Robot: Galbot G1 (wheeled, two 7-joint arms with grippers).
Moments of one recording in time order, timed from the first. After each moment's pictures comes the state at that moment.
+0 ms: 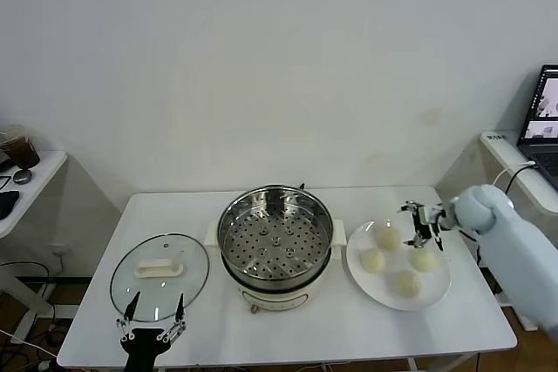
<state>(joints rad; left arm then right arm) 1.82 -1.40 -0.63 -2.05 -0.01 -0.18 -0.09 -0.27 0.85 -0.23 1.07 -0.51 0.02 -1.09</state>
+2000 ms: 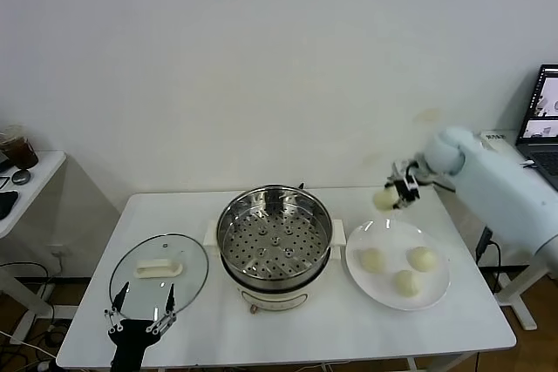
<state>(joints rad) 1.83 -1.38 -0.66 -2.11 -0.01 -0.18 -0.08 0.31 0.84 -0.77 1.20 -0.09 -0.04 -1.16</state>
